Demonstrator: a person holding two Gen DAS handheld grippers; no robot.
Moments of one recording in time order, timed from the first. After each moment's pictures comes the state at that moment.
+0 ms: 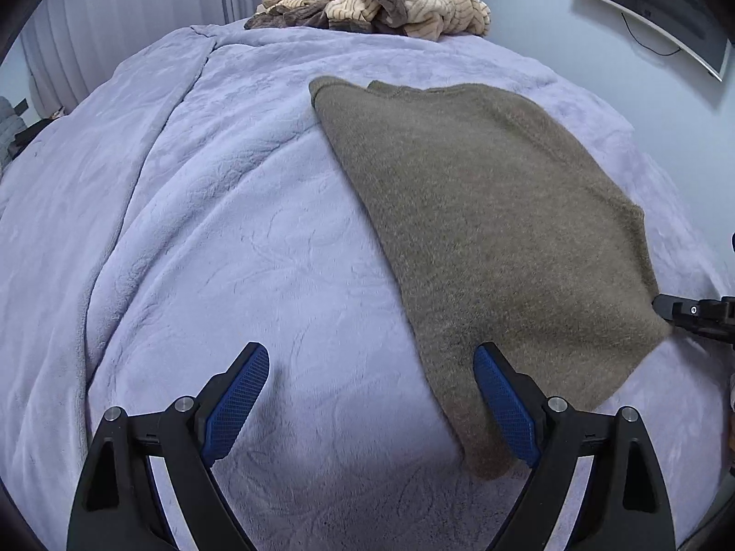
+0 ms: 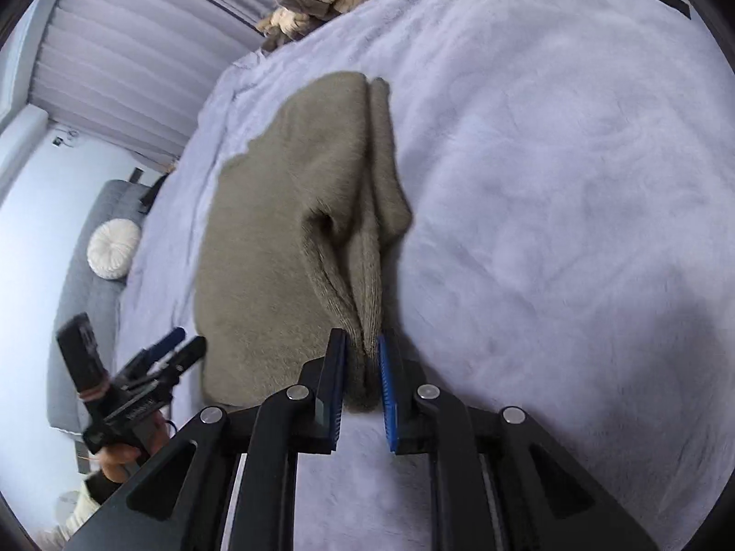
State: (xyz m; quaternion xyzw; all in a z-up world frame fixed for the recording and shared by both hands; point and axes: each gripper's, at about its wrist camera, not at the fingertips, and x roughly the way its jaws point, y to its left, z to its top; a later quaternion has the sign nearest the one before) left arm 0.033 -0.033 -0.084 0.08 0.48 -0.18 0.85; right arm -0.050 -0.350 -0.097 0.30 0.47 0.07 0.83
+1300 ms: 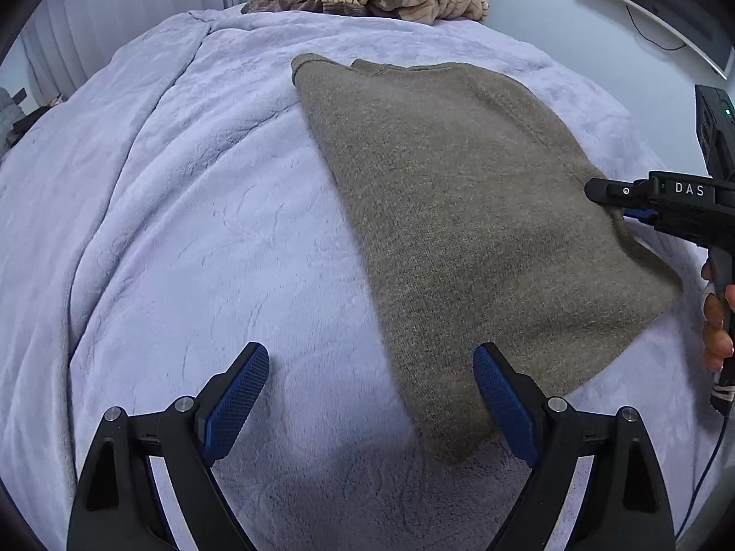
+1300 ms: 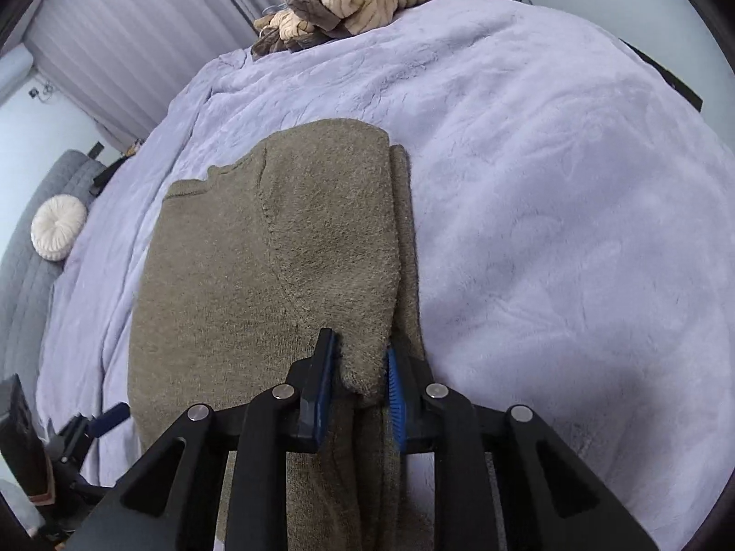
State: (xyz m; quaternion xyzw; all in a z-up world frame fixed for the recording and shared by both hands) left arm 0.024 -0.046 -0.087 0.06 0.51 -0.17 0.84; right arm 0.022 -0.343 -0.071 0.18 0.45 0.01 0.87
